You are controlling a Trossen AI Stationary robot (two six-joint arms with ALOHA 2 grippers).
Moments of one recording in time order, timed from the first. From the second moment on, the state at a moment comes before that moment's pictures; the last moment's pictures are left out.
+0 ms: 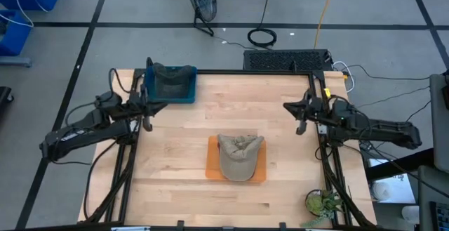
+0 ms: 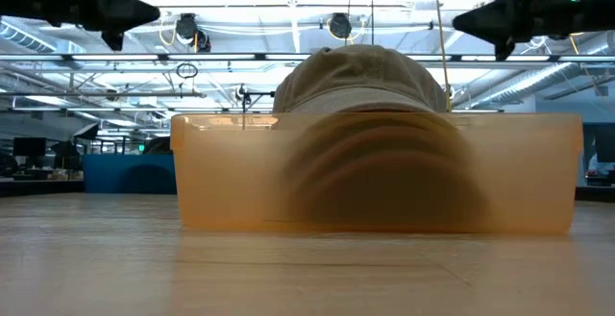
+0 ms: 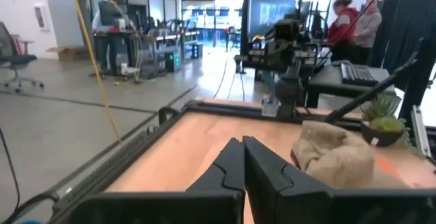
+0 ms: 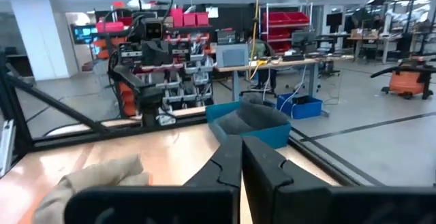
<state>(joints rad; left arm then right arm) 0.42 0.21 0.34 -0.10 0.20 -0.02 -0.16 0.31 0.25 0.13 0.13 0.07</state>
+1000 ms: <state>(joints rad) 0.36 0.14 0.01 0.19 0.26 -0.15 -0.16 0.17 0.05 0.15 0.05 0.06</state>
